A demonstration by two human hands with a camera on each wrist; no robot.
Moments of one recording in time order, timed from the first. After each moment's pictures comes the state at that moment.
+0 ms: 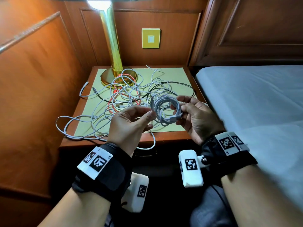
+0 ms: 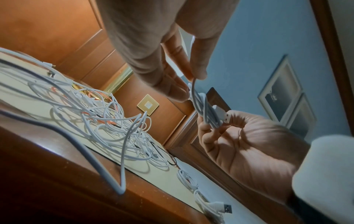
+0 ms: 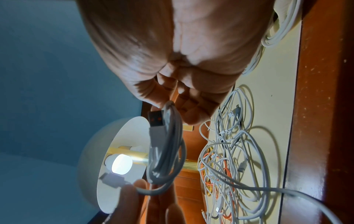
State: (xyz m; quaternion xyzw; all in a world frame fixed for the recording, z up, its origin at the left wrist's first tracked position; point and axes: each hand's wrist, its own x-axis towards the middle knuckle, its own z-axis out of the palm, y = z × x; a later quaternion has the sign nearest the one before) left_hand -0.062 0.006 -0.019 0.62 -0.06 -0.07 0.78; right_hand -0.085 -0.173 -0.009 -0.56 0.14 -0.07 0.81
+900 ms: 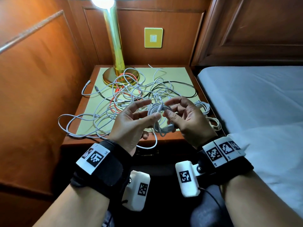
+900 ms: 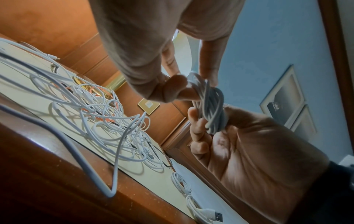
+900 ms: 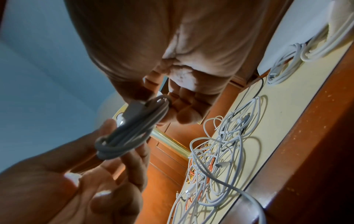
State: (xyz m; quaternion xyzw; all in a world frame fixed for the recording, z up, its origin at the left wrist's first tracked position) left_hand -0.062 0.011 -0.010 0.59 -0.03 -0.16 0.79; right_hand -0.091 -0.160 -0.020 -0.75 -0.01 -0.08 0.65
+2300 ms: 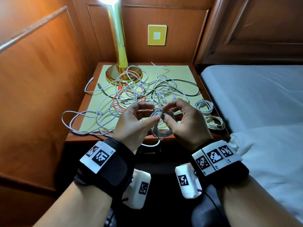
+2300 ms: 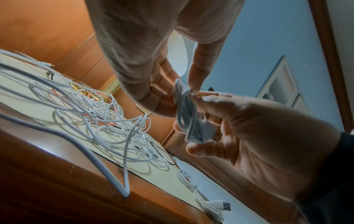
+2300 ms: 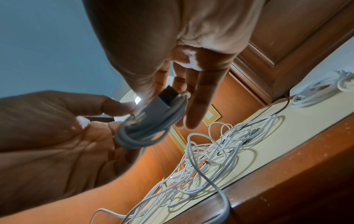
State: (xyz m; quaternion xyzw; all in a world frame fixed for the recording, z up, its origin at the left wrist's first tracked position) left_hand -0.059 0.012 -0.021 0.64 -0.04 -0.12 0.76; right_hand -0.095 -0.143 -0.027 -0.87 0.00 -0.20 0.45
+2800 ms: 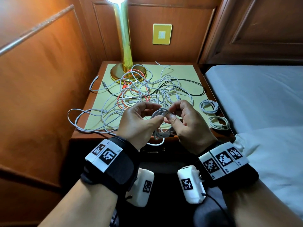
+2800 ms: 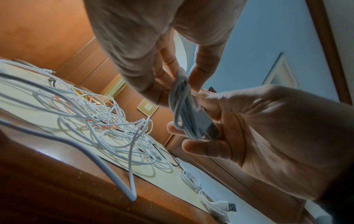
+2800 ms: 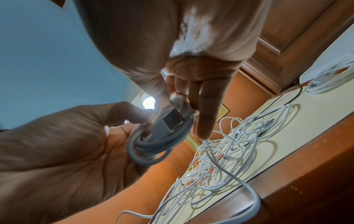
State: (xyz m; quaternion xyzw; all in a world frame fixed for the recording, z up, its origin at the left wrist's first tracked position) left_hand -0.060 0.017 -0.020 0.68 -0.07 -0.07 0.73; right_hand -0.096 -0.135 -0.028 -0.84 -0.02 -0.12 0.52
